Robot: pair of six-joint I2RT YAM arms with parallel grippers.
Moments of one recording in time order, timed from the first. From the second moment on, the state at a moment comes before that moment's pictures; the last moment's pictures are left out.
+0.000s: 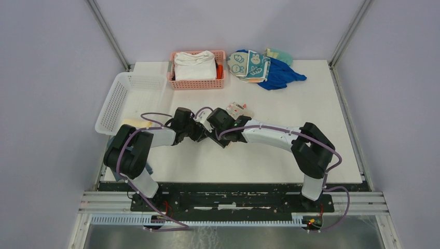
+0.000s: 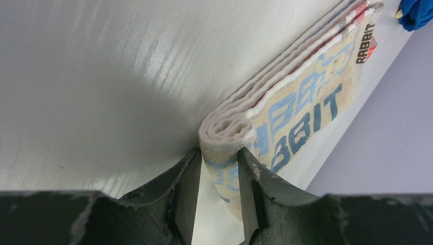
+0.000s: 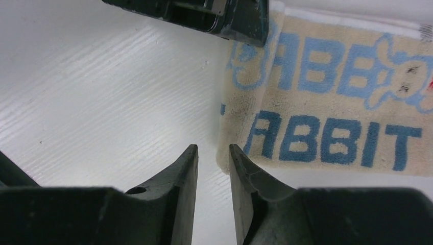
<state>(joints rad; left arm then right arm) -0.37 1.66 0.66 0.16 0.23 -1.16 0.97 1.82 1.31 -0.46 0.08 -0.09</state>
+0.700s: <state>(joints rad) -0.37 1.66 0.67 0.15 0.23 -1.16 0.97 1.91 1.31 -0.47 0.17 -0.09</state>
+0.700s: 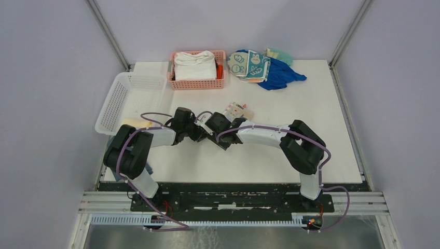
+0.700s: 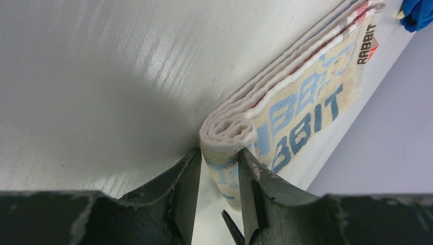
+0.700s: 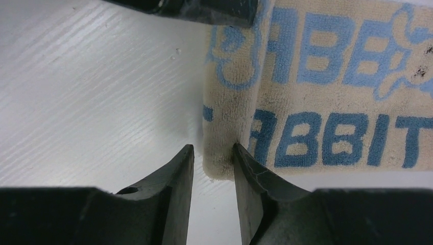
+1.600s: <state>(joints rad) -0.37 1.61 0.67 0.09 0.20 -1.16 0.89 2.02 1.39 -0.45 0.07 -0.08</state>
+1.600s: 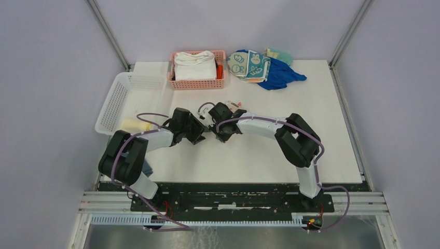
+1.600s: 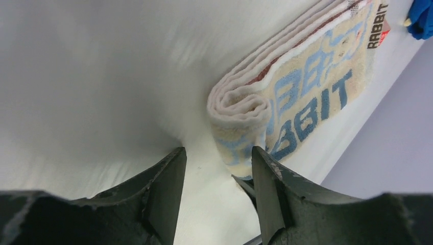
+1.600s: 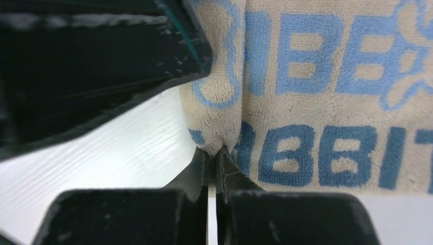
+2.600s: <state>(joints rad) -0.37 1.43 0.61 -0.18 0.16 -1.12 0.62 2.19 1.32 -0.34 -0.98 0.38</state>
